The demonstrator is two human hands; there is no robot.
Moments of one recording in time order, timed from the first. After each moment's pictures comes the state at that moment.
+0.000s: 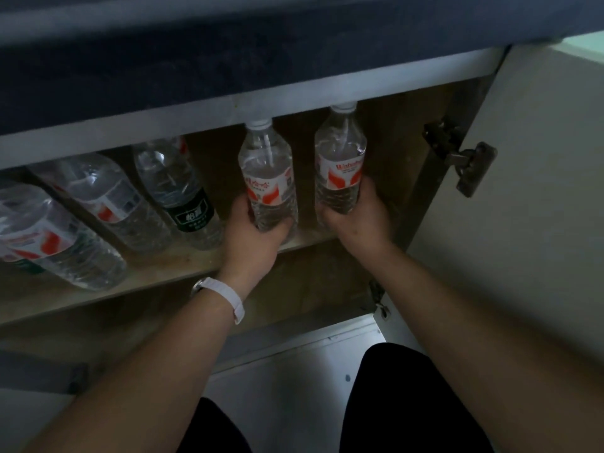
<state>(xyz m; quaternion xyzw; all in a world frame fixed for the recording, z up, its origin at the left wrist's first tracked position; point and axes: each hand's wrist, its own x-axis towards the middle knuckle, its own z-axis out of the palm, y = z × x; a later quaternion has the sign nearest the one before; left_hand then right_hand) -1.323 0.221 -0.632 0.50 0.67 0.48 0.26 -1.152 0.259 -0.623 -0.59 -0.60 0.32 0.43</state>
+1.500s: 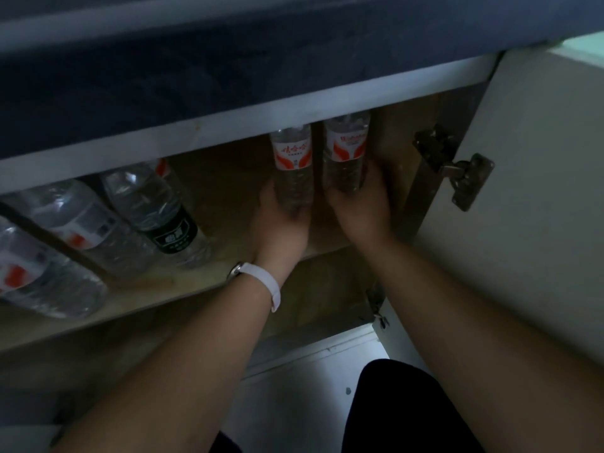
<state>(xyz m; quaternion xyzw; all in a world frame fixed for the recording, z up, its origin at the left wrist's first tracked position) -1.267 0.273 -0.613 0.49 0.70 0.45 0.25 -1.144 0.310 -0.623 -0.60 -0.56 0.28 0.50</state>
